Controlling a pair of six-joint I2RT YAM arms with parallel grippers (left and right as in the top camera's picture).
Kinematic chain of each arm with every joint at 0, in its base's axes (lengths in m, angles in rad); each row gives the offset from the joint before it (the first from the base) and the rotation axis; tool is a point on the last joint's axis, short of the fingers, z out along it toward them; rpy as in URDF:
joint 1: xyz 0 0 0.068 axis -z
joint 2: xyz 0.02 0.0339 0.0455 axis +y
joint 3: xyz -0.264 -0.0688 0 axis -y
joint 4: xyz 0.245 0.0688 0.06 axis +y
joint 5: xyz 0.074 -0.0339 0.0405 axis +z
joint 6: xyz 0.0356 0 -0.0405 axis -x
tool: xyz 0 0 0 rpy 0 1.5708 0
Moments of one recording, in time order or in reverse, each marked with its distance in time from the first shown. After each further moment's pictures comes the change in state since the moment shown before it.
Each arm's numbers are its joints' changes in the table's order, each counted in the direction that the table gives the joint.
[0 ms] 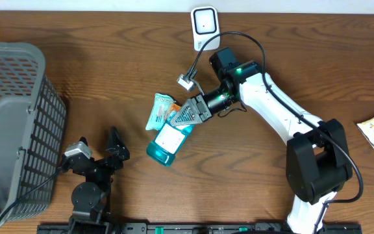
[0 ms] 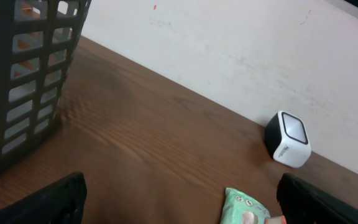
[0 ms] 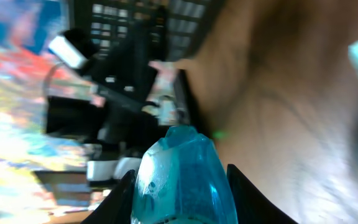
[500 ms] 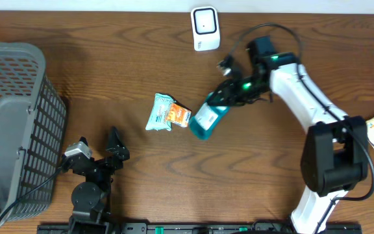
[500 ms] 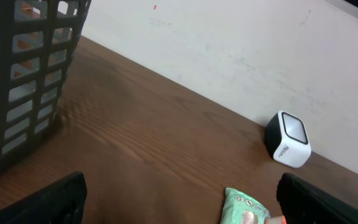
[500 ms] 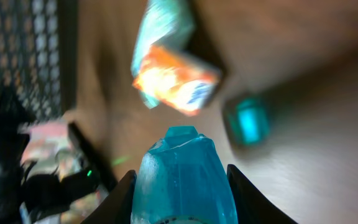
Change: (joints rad) left arm 0.000 0.000 0.000 0.000 0.000 0.000; right arm 0.237 0.000 0.000 -0.007 -0.436 -0.119
